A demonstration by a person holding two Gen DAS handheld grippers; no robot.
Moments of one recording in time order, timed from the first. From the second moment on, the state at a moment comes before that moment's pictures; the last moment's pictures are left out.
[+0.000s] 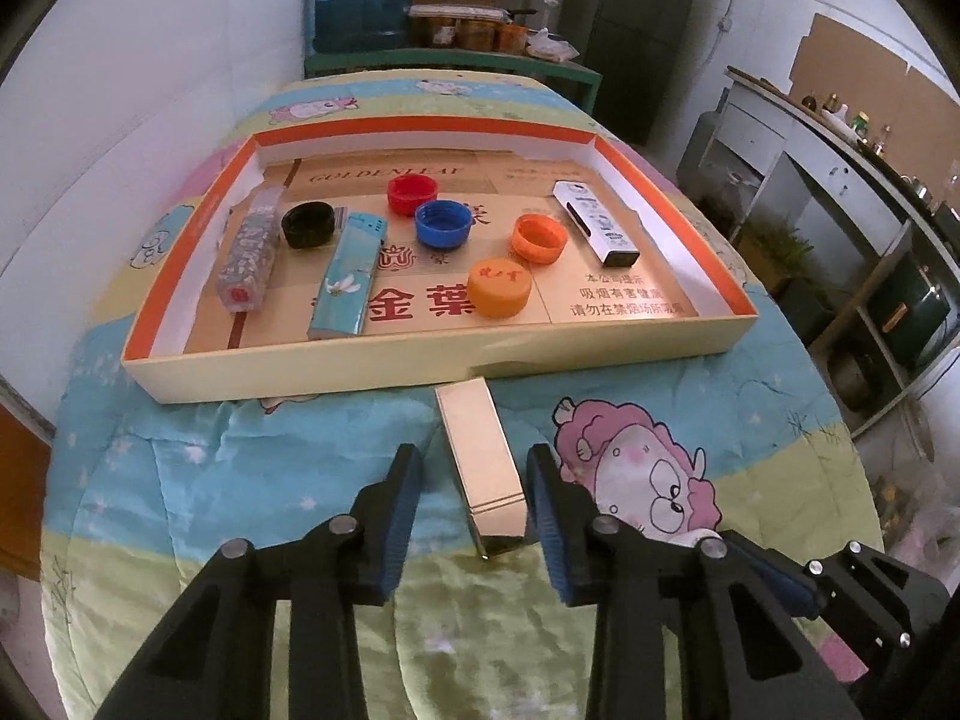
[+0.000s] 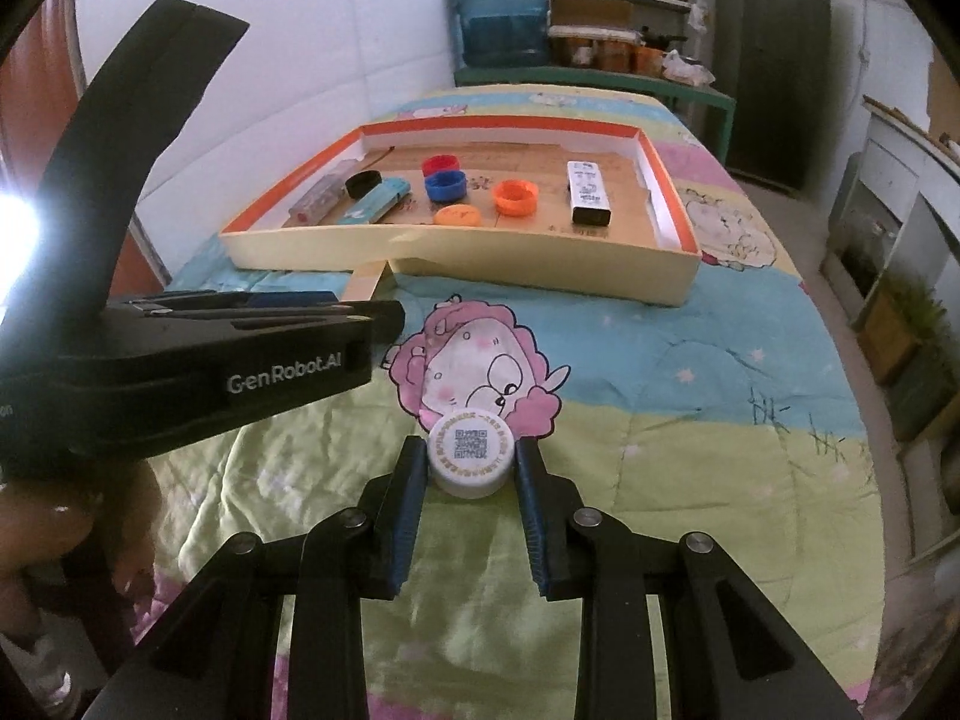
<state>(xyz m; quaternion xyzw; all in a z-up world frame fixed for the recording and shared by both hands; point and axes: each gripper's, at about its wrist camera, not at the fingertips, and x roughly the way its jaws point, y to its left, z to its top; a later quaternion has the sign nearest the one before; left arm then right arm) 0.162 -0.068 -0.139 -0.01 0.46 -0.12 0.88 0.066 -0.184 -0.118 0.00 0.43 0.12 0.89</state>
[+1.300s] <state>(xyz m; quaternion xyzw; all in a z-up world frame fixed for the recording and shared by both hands) 0.157 -0.034 -0.075 -0.03 0.40 -0.16 0.90 0.102 -0.176 -0.070 -0.01 0.39 0.12 0.91</state>
